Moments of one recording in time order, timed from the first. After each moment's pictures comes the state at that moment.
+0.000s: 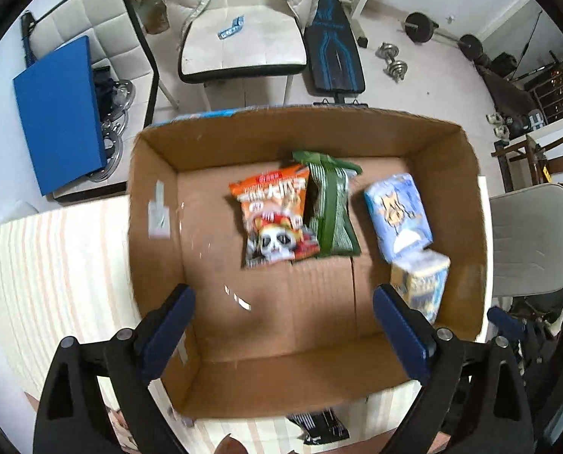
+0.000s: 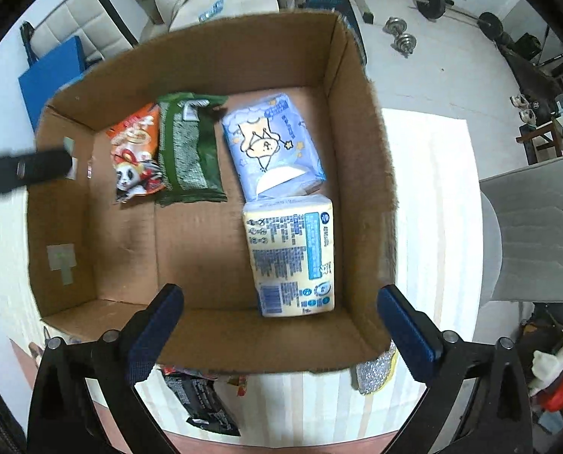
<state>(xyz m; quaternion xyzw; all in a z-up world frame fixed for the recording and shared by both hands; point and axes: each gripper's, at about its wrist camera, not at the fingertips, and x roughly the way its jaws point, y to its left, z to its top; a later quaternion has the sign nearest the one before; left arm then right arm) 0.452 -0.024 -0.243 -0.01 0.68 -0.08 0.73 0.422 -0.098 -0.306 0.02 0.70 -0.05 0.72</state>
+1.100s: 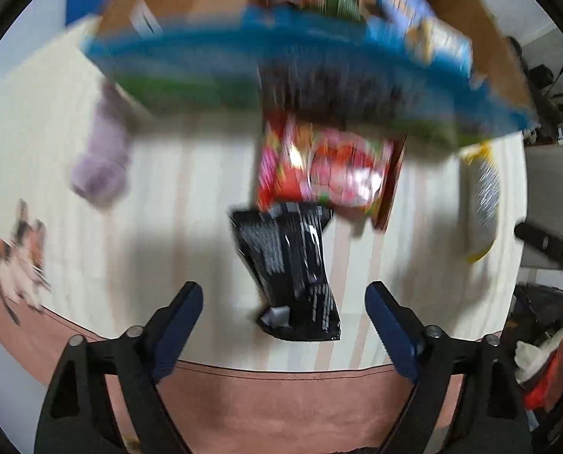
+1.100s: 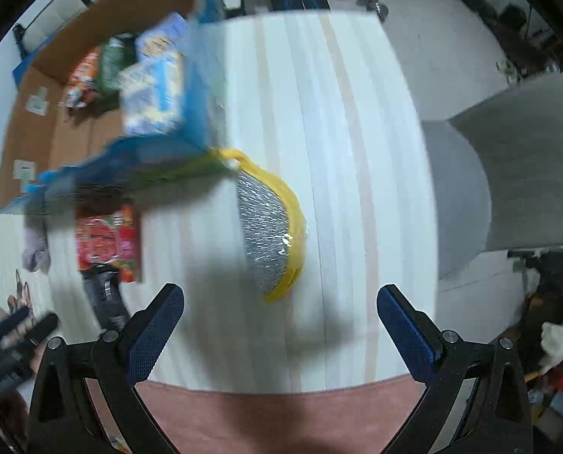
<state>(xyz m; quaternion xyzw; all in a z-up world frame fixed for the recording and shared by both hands) 0.228 -0.061 -0.342 -0.06 0.73 0.00 0.68 0.284 -0.220 -0.346 0.05 0.72 -0.06 0.69</state>
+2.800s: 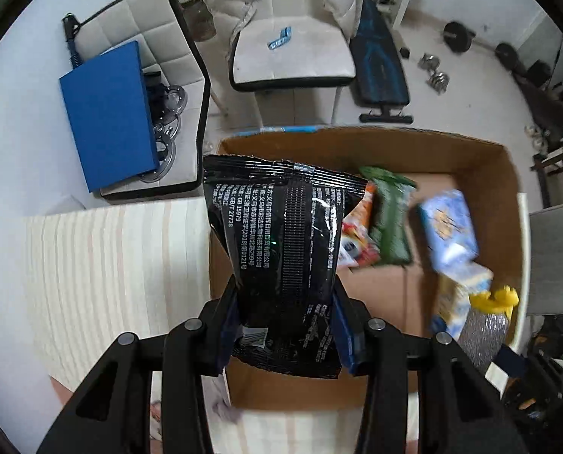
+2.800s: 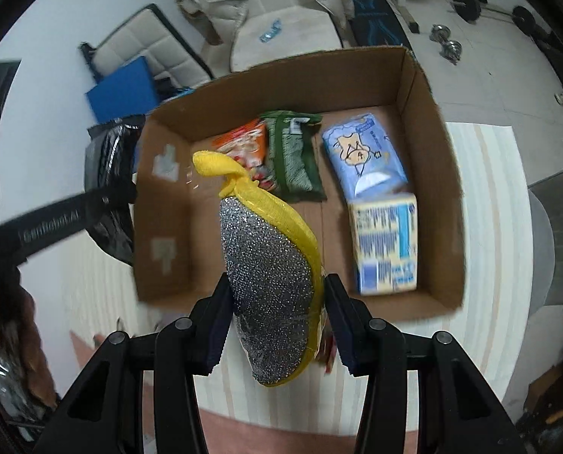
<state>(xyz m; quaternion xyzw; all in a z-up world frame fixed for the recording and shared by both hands) 0.467 0.002 -0.242 0.04 0.67 0.00 0.74 0.428 -0.064 -0.284 0.10 0.68 0.04 0.72</state>
